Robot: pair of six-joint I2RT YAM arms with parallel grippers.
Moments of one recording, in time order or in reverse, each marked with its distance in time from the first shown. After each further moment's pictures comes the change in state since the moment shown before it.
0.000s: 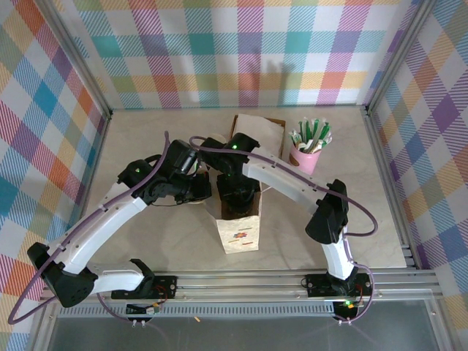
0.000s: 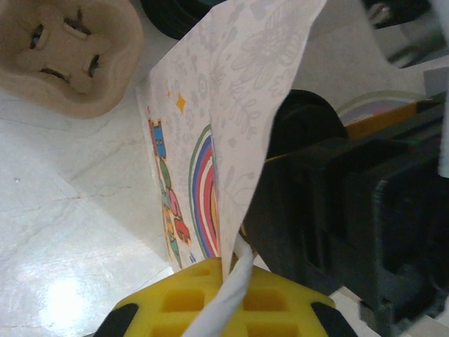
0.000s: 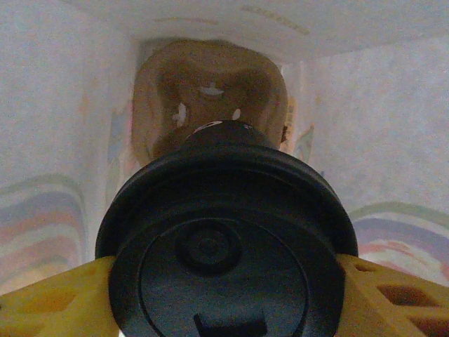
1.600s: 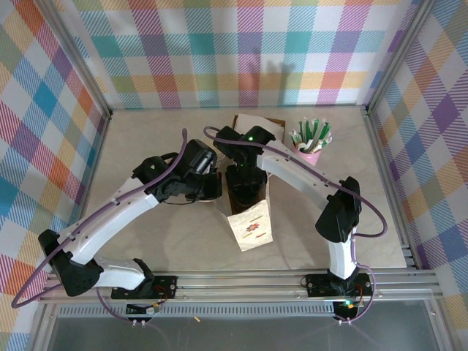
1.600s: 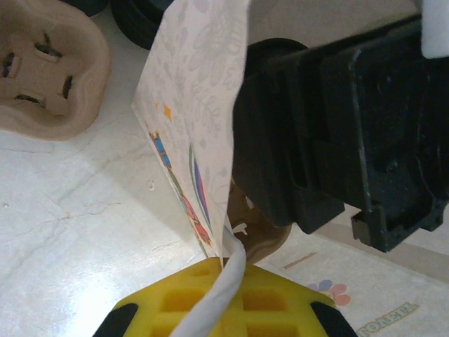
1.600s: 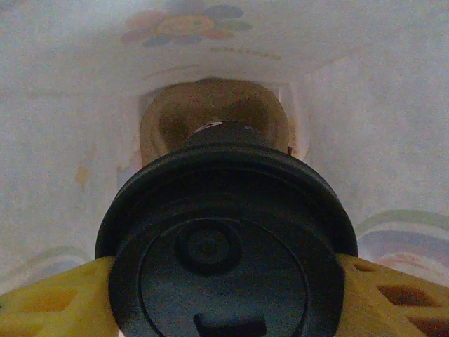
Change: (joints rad) left arm -0.090 0.086 0.077 0.007 -0.082 0.027; right arm -0.108 -0.074 -0.108 0.114 -0.034 -0.109
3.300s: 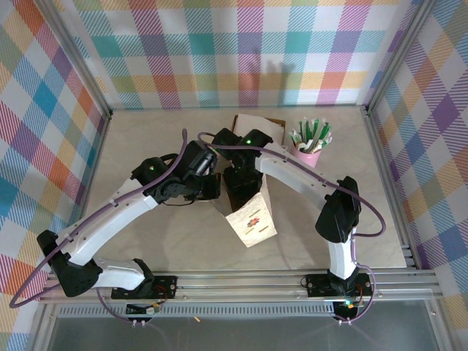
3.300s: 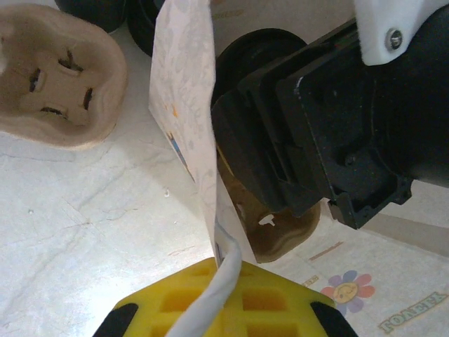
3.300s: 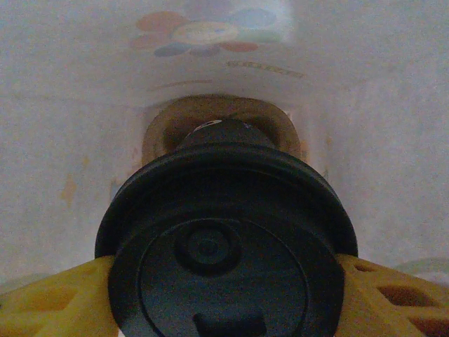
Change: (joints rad) left arm -0.033 -0.005 0.021 -0.026 -0.065 0.015; right arm 0.002 0.002 -0.037 0.089 0.048 -0.164
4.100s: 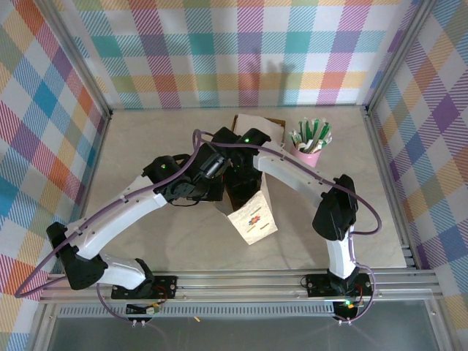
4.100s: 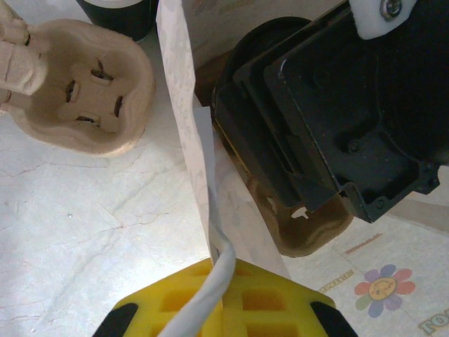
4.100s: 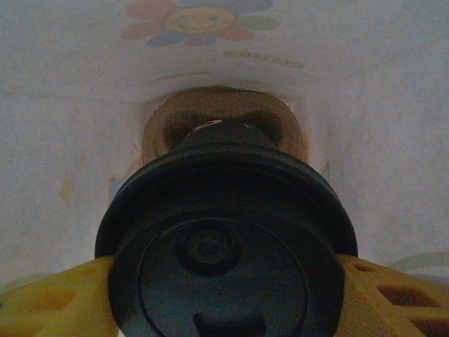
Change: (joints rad) left arm -0.053 0.064 0.043 -0.059 -0.118 0.022; right arm -0.002 0.029 0.014 0.003 -0.007 -0.040
